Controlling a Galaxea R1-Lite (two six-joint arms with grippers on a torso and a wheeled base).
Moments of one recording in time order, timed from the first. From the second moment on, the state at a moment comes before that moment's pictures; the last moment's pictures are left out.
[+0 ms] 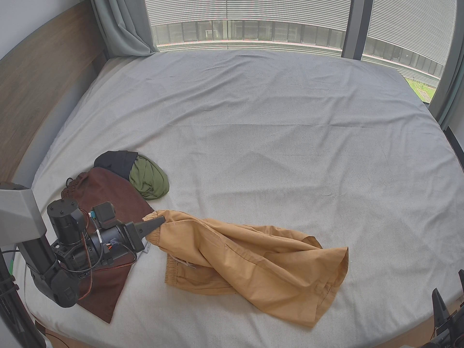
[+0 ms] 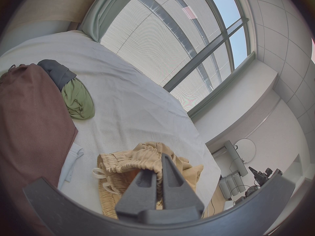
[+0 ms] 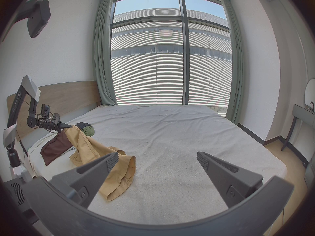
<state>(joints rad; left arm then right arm) -0.20 2.01 -0.28 -1.55 -0.53 -0.51 0.01 0.02 -0.02 0.00 0.02 -0.01</state>
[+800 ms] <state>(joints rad) -0.20 2.05 -0.31 -1.55 -0.52 -0.50 0.01 0.03 -0.09 -0.12 0.02 -0.01</state>
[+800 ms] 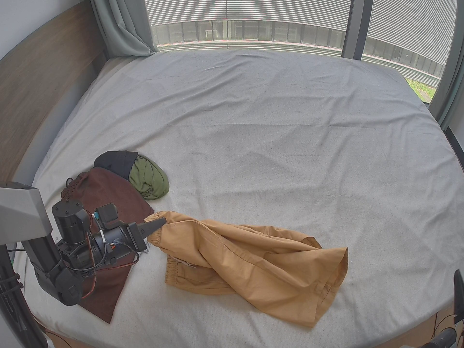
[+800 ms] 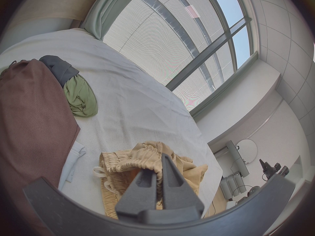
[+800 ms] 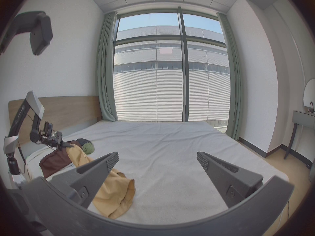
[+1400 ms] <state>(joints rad) -0.20 2.04 -0.31 -1.55 -0.52 -0.50 0.12 0.51 -0.30 -0.15 0.11 0.07</state>
